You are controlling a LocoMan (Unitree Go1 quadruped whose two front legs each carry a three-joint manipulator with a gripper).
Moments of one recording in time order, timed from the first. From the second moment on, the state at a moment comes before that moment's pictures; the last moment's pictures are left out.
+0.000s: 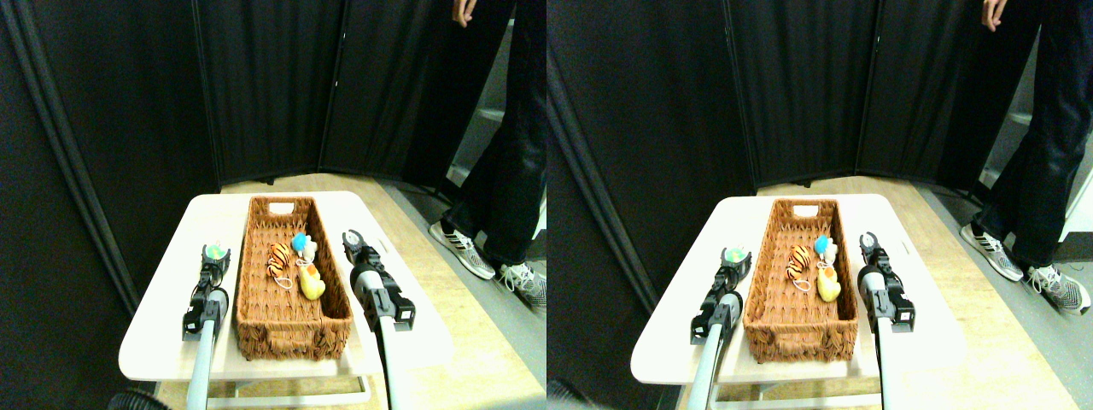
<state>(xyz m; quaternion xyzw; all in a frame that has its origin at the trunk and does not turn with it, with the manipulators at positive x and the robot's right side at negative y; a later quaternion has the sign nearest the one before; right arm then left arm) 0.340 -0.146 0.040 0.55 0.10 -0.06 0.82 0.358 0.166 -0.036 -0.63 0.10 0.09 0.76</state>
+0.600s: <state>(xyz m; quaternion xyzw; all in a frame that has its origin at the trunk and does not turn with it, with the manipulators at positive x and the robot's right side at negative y) 0.344 -0.150 0.039 0.56 0.10 -0.07 0.82 0.345 0.174 0.011 -0.60 0.09 0.06 0.80</state>
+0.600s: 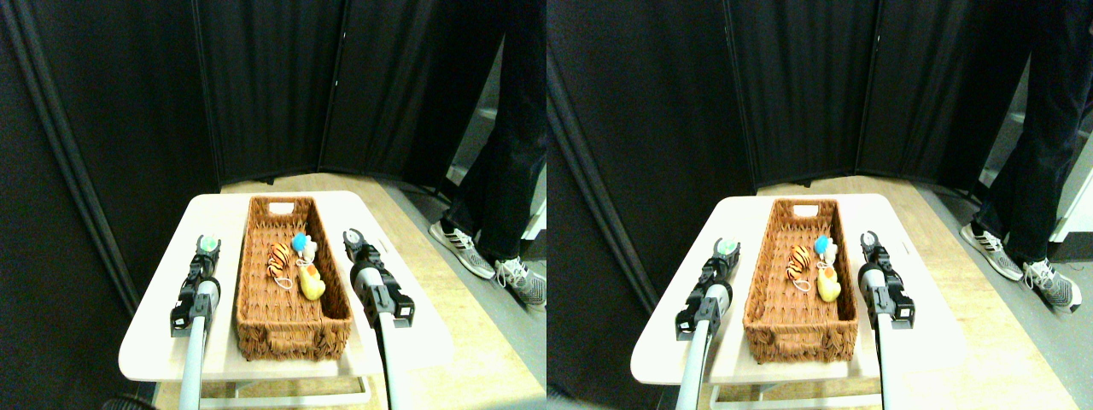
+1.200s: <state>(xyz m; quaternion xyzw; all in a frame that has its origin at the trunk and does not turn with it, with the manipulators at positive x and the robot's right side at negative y) 0.349 -0.157 0.034 0.56 0.08 -0.08 0.82 0.346 0.109 0.101 -0.59 0.16 -0.05 0.79</state>
